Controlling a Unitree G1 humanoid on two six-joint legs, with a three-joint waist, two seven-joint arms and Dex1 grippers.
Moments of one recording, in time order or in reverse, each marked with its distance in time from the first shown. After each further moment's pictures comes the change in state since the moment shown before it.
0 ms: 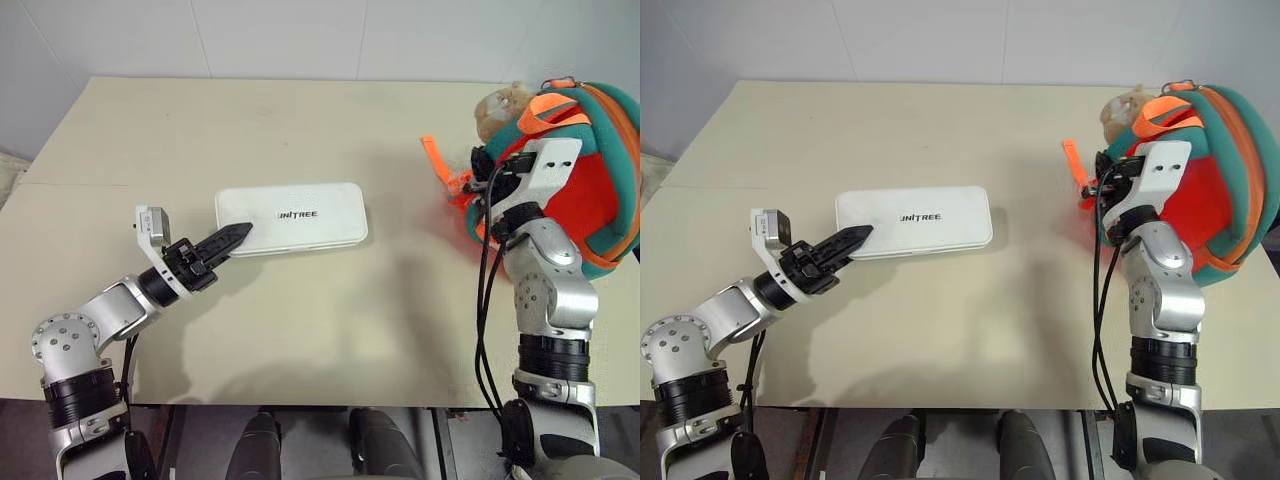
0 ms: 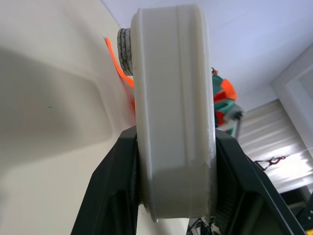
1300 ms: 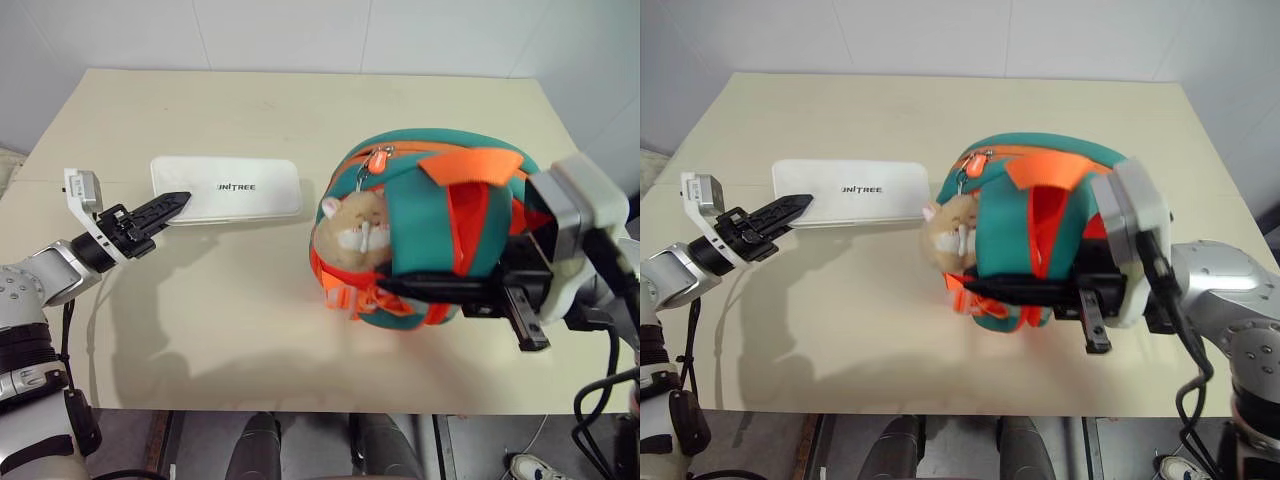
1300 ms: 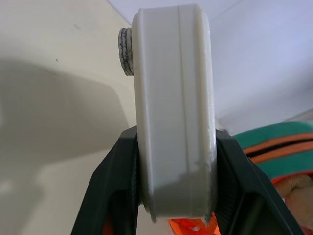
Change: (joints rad) left arm -0.198 0.307 -0.053 0.362 0.389 -0.086 -0.449; right arm 0.126 -0.534 0.013 -0.576 0.854 0.424 0.661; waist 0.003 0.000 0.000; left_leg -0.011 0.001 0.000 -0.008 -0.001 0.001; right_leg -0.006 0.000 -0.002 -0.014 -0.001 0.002
